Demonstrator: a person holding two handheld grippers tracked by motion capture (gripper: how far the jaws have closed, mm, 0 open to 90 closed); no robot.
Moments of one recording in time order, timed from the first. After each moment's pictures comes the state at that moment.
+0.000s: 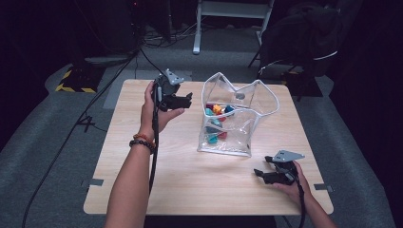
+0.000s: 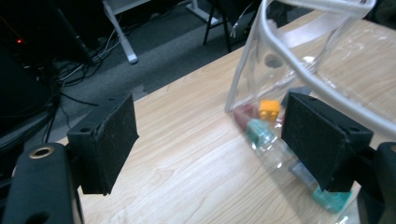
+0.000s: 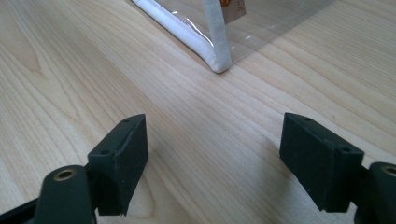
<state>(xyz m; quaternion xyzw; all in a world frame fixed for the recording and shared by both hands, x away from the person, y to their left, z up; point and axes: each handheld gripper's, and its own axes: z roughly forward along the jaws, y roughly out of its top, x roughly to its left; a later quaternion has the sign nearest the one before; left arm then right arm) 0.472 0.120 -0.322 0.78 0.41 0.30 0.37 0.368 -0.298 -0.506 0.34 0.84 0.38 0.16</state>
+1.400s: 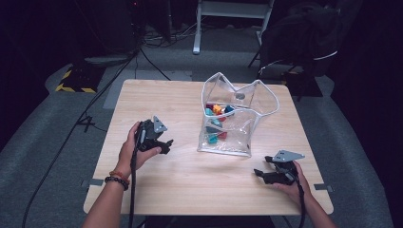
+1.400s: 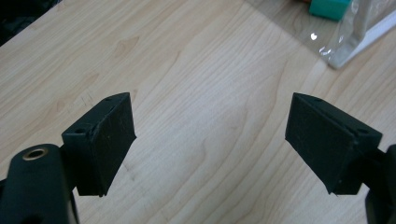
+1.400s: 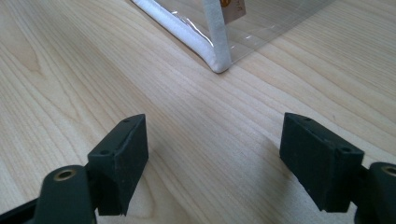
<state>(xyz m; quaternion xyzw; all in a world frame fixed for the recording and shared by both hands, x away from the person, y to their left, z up) 0.406 0.170 -0.432 0.86 0.35 0.24 0.27 0.368 -0.298 -0.506 0.34 0.84 0.38 0.16</state>
